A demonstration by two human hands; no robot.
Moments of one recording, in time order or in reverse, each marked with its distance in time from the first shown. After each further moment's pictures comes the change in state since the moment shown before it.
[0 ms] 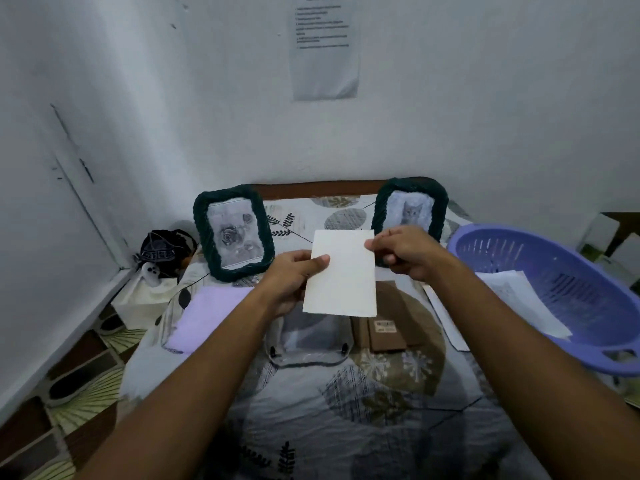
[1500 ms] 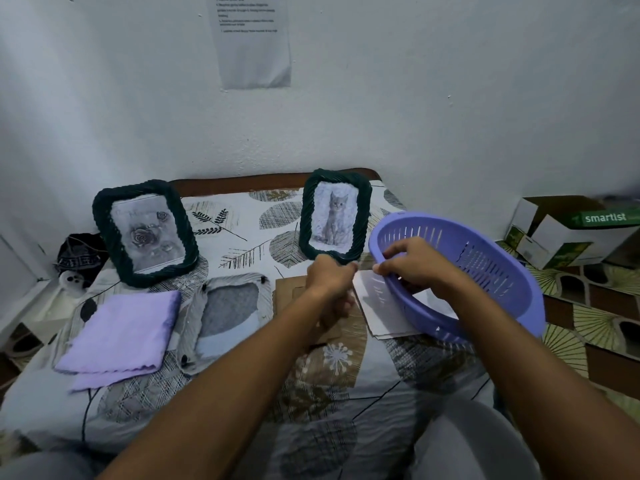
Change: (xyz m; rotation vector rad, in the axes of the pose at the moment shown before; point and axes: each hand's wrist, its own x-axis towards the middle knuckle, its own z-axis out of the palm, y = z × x) left_hand 0.038 -0.046 0.173 0.429 0.067 -0.044; right_hand -0.032 0.056 -0.115 -0.469 0.157 -0.003
